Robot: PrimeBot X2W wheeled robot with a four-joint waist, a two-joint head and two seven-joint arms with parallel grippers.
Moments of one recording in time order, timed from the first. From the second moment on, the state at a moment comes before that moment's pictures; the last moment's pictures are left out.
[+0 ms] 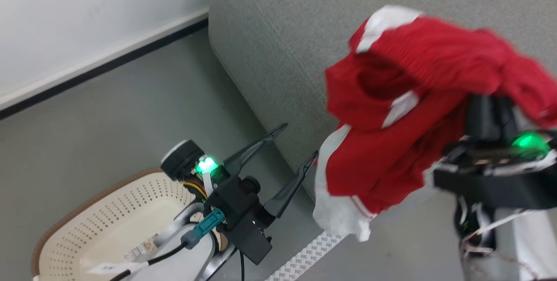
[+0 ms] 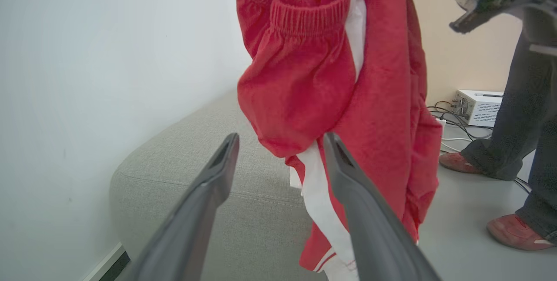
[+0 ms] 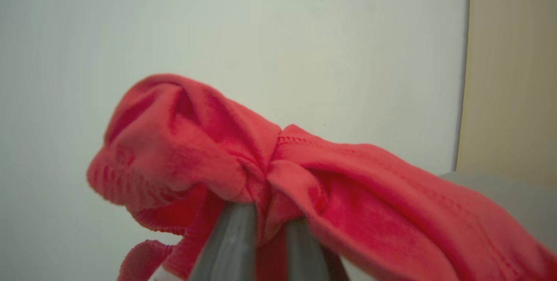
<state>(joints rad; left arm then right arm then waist) -0.60 0.22 -0.69 0.01 -0.12 -0.03 -0.17 -0.34 -0.06 0.14 -0.24 0.18 0.13 -0.26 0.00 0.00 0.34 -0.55</state>
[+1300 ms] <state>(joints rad) -0.88 0.29 -0.73 -0.12 -0.06 -0.08 -0.03 -1.04 -0.58 -0.26 0.46 0.34 0.13 -0.26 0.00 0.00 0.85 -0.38</state>
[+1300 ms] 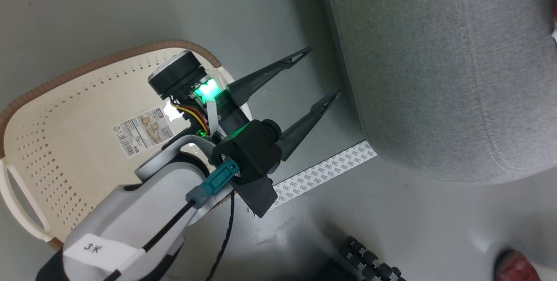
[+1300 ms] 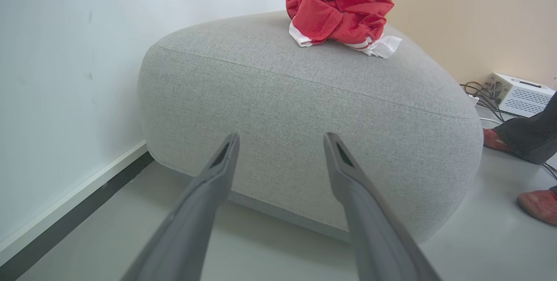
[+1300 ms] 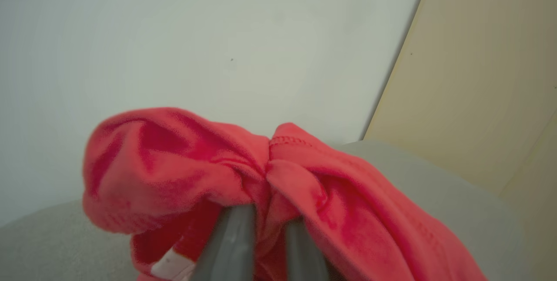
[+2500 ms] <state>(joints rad) -0.71 0.29 -0.63 -0.05 -0.19 0.09 -0.20 -0.61 -0.38 -0.13 0.31 0.26 0.13 -0.23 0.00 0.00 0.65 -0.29</state>
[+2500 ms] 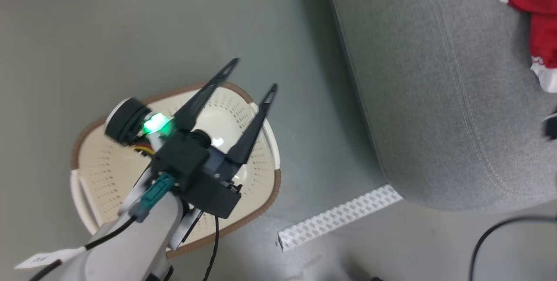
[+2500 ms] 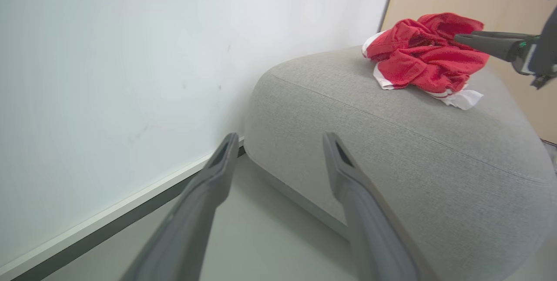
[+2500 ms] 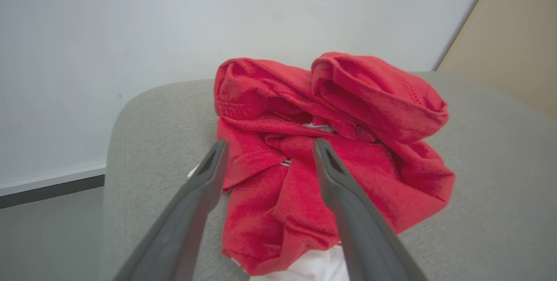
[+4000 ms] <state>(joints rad) 0.06 0.15 -0.18 -0.08 -0.27 0.13 -0.26 -0.05 -0.24 0.32 0.08 0.17 0.13 -0.26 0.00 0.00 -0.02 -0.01</state>
